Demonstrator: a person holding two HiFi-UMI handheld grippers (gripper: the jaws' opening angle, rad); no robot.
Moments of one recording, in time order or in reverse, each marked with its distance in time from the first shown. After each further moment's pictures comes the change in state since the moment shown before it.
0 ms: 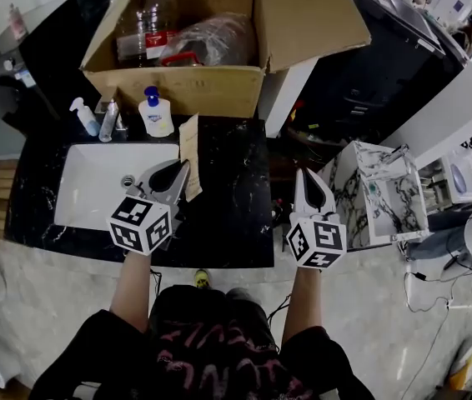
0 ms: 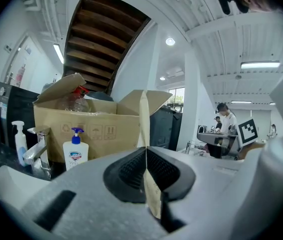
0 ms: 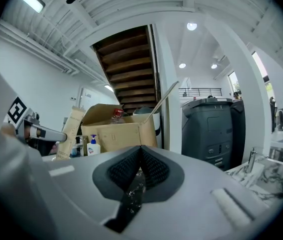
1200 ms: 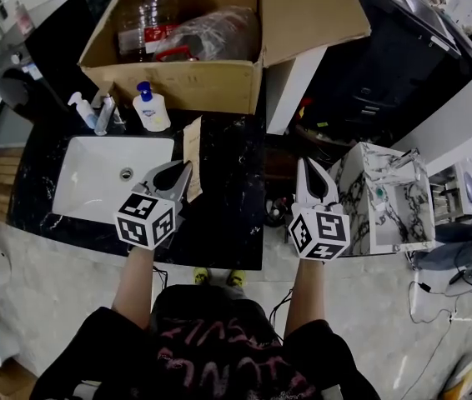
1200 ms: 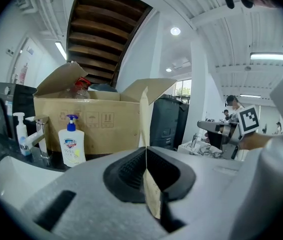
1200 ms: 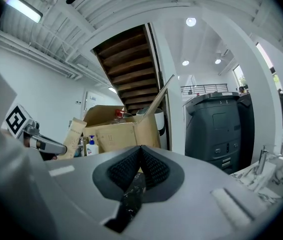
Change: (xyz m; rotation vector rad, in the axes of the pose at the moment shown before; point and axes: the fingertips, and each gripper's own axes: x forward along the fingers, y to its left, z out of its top) left arm 0.039 -0.020 -0.033 -0.008 0.091 0.086; right arm 0.023 -0.044 -0.003 0.029 -0.013 0.085
